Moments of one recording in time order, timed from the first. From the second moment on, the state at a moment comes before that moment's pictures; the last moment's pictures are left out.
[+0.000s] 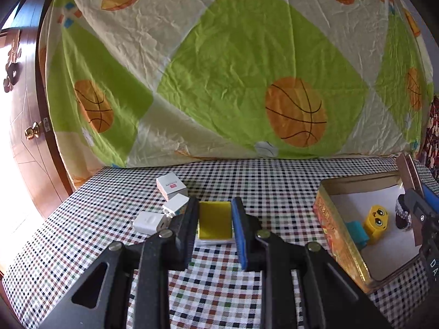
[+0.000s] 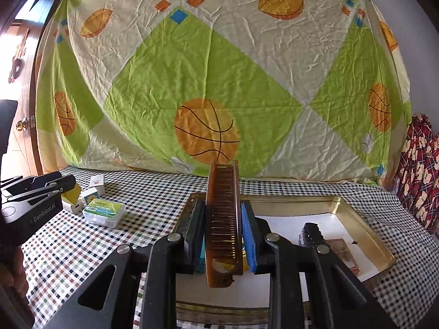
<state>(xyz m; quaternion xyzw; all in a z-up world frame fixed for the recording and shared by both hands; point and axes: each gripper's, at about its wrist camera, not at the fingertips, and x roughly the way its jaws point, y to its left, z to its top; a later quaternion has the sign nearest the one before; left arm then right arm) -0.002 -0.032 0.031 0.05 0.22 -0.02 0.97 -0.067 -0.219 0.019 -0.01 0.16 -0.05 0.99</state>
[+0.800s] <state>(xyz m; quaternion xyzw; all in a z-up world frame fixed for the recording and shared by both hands) -0.001 -0.116 0.033 0.07 0.22 -0.08 0.97 -0.069 -0.289 0.022 -0.01 0.15 -0.10 0.98</state>
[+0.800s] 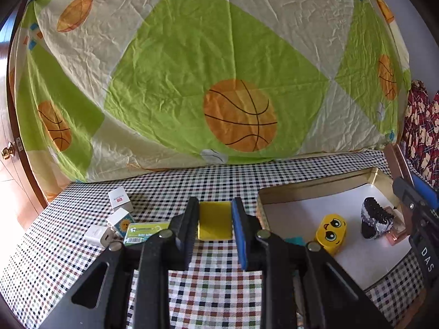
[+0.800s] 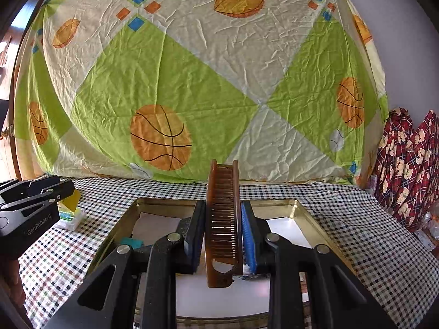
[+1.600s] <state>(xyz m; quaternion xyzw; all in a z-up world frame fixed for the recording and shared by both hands) 0.000 -0.208 0.011 0.10 0.24 -0.16 0.95 -0.044 -0.344 0.010 -0.04 0.19 -0.17 0.97</state>
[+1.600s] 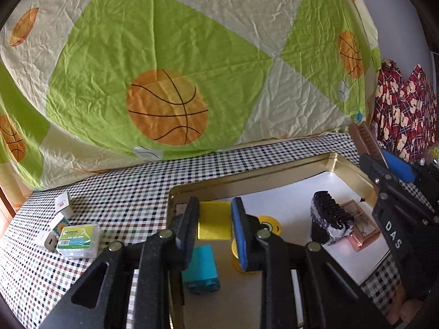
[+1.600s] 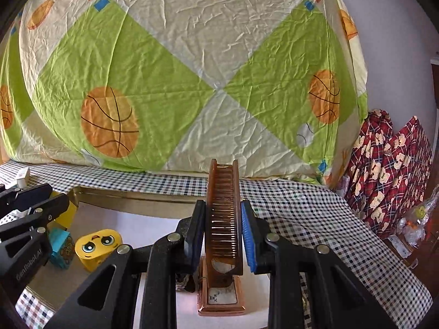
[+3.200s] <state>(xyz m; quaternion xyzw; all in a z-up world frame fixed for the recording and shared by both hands) 0.002 -0.198 -0.002 0.04 0.27 -0.24 0.93 -0.051 -0.364 0.016 0.04 0.16 -0.19 0.97</state>
